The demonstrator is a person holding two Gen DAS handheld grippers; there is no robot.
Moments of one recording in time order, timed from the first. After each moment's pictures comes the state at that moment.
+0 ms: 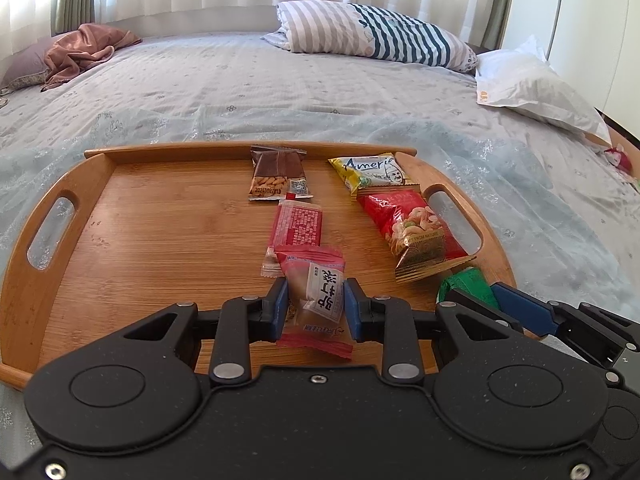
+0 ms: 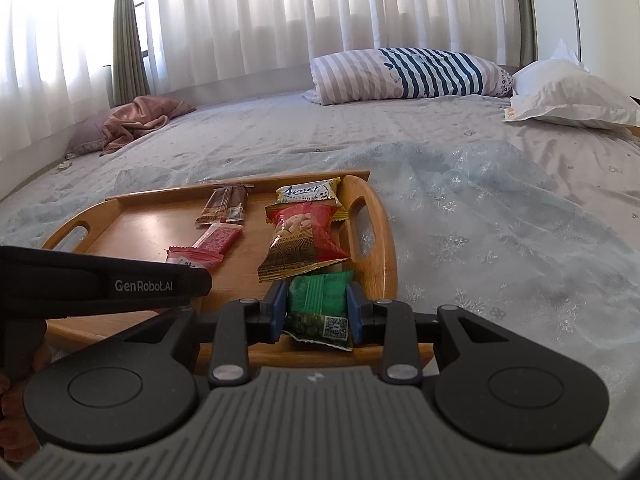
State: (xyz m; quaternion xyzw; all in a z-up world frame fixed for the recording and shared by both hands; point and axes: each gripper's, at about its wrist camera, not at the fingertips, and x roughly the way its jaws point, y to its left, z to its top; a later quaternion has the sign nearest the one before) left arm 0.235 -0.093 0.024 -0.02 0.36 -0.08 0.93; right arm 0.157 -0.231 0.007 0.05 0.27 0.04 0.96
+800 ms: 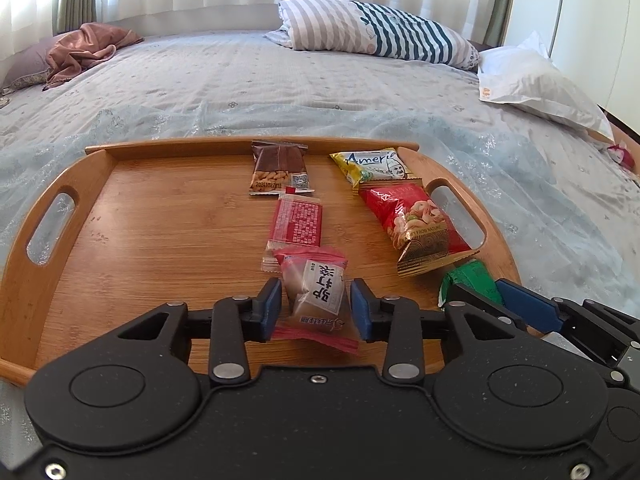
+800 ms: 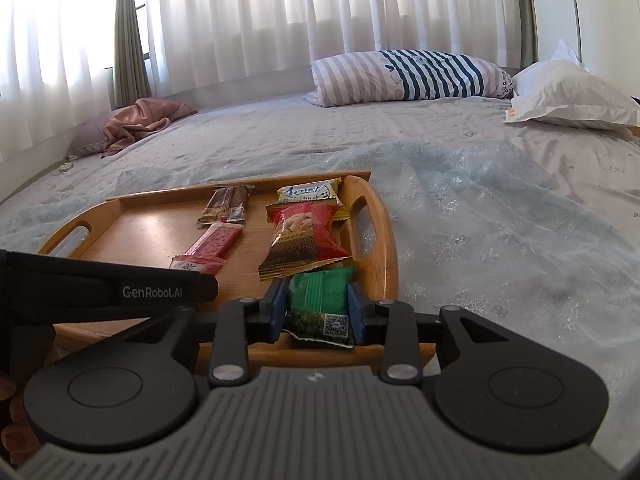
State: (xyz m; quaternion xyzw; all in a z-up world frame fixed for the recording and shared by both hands) left arm 0.233 -0.095 0.020 -0.02 0.36 -0.07 0.93; right arm 0.154 -0.231 0.009 0.05 0.27 0.04 0.96
